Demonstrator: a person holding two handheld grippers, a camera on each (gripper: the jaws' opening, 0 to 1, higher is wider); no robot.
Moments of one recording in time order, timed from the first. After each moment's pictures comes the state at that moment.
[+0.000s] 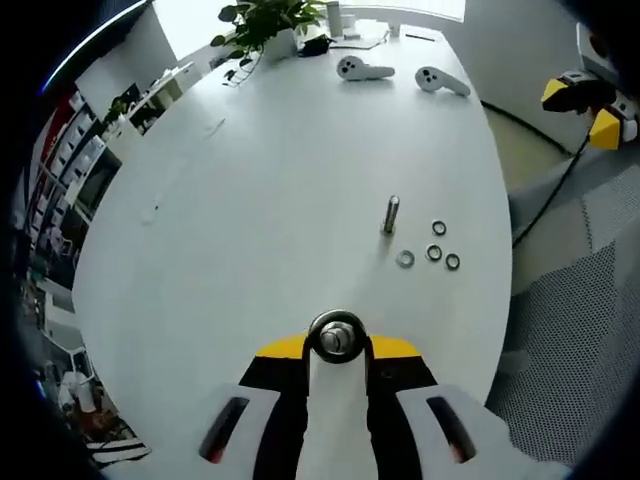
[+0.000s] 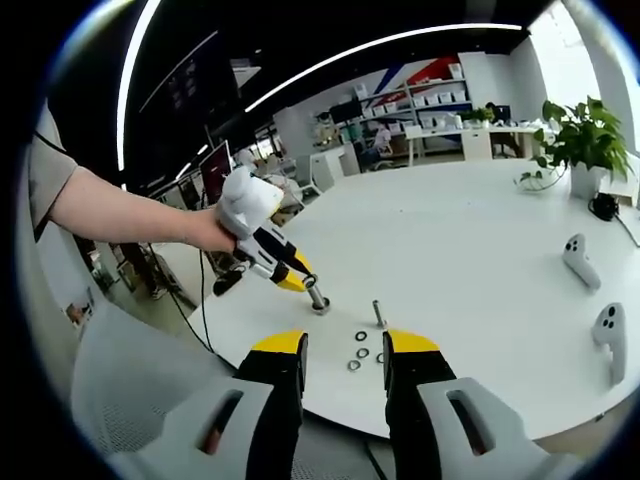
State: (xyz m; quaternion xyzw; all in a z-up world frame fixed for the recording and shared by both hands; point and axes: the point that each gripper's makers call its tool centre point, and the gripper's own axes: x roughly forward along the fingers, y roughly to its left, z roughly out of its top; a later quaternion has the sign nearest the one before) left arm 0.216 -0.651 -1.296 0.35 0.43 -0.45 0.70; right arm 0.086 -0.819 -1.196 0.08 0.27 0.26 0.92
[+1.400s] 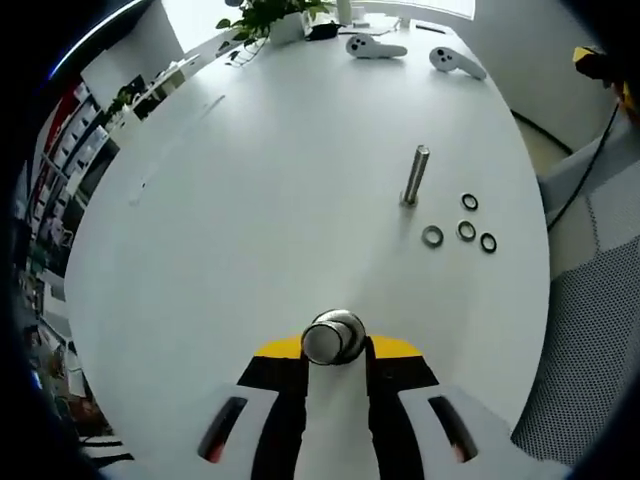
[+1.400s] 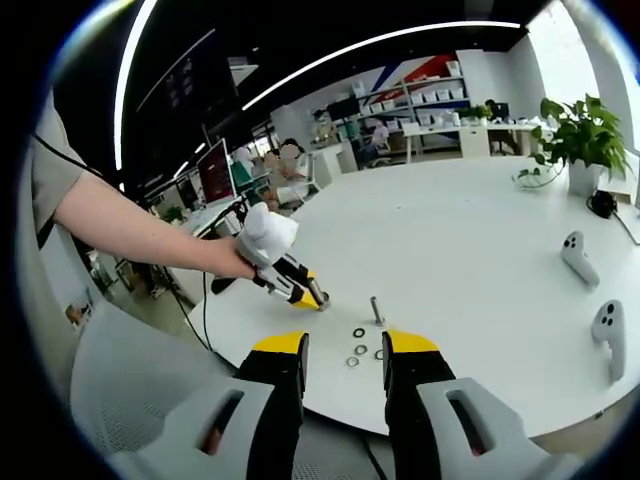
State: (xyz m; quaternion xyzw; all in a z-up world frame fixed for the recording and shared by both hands) left arm 0.221 -0.645 -1.355 0.35 0.43 -0.44 0.71; right arm 0.086 -0.819 -1.200 0.08 0.27 0.26 0.92
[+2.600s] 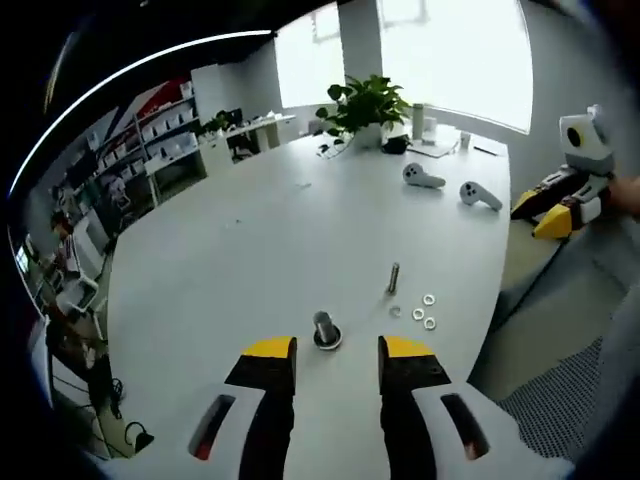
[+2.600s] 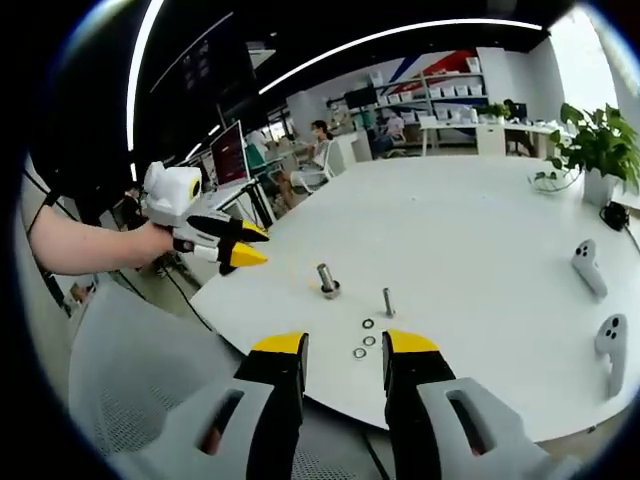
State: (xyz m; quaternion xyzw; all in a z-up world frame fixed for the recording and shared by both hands) left arm 0.153 -0.609 -1.215 0.16 0.30 -0.35 0.87; right arm 0.079 -0.809 -1.205 0.05 0.29 0.29 0.91
